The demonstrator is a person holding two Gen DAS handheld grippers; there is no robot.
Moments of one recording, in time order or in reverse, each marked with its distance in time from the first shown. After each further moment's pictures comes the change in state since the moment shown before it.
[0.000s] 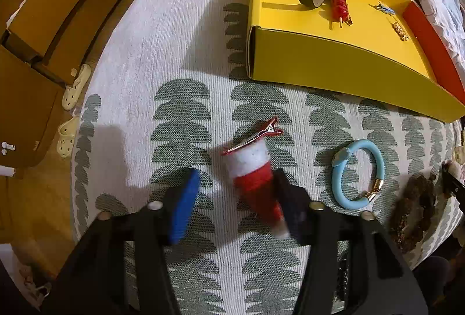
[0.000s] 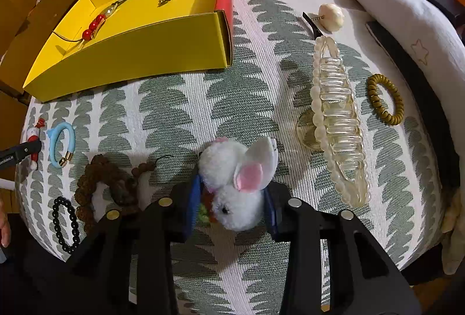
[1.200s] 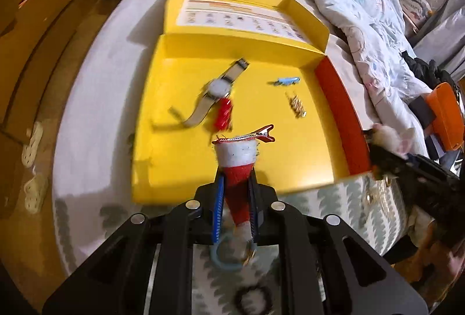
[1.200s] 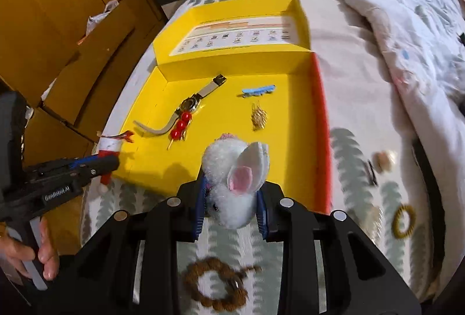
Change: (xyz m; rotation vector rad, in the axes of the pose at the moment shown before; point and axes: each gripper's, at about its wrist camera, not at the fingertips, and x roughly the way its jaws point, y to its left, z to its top) left arm -0.086 -0.072 0.094 0.134 -0.131 -0.271; right arm -0.068 0.076 0.131 -0.087 -0.161 0.203
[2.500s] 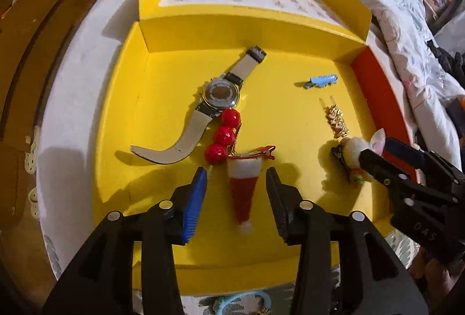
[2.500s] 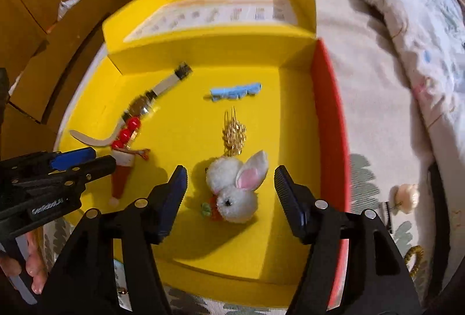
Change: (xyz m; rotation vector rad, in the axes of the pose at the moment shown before) left arm 0.080 0.003 0.040 0.006 0.075 0.077; right arm 0.078 -0.025 0.023 -0.020 0.026 -0.094
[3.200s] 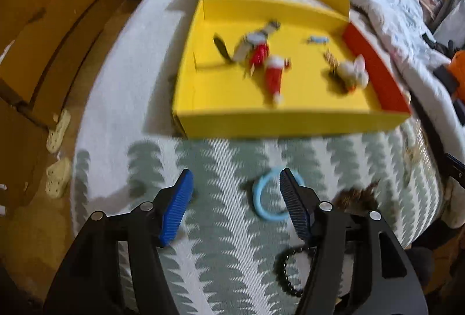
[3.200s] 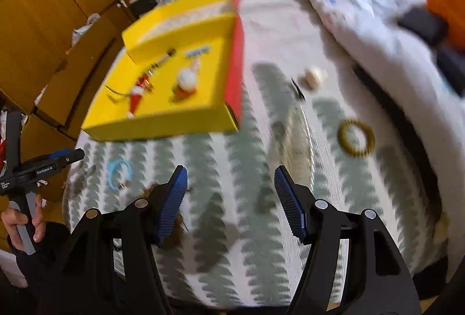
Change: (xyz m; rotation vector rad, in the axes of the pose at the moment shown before) left arm -0.062 0.016 -0.143 -0.015 -0.083 0.083; right arm -0.127 -0.078 -0.158 0.150 -0.060 0.057
